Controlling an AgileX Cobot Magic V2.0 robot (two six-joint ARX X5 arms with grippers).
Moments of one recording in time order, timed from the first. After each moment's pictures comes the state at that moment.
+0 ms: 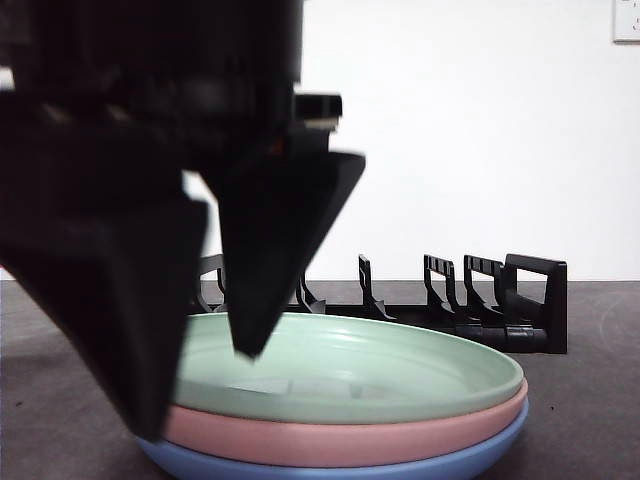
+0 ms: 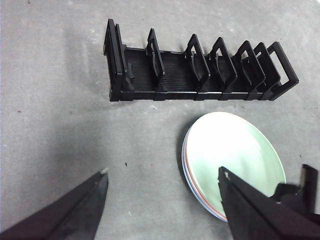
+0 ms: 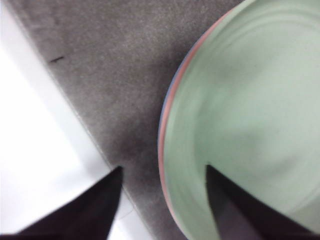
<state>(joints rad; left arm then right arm) -0.54 0.50 0.98 -1.10 -0.06 -0.44 1.39 1.76 1.29 -0.94 0.28 0.31</state>
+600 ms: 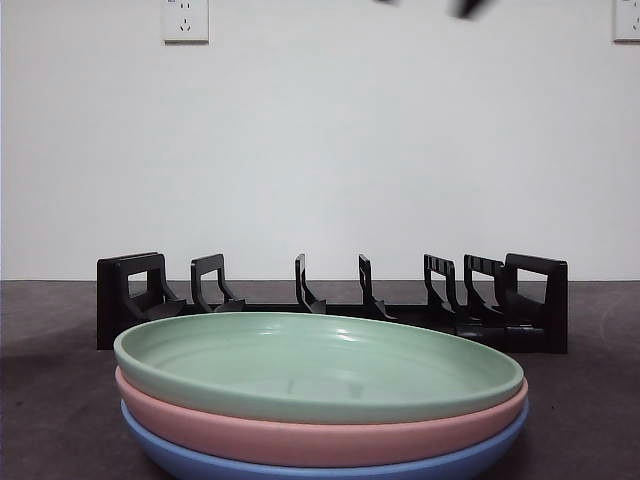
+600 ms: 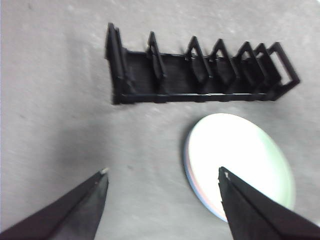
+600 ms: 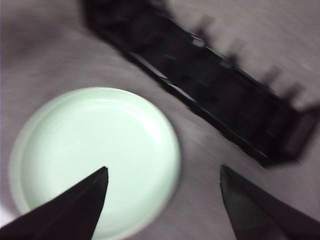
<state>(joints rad) -0.54 0.50 0.98 -1.09 -0.08 -0.41 1.07 1.13 1.19 -0.96 0.40 0.32</state>
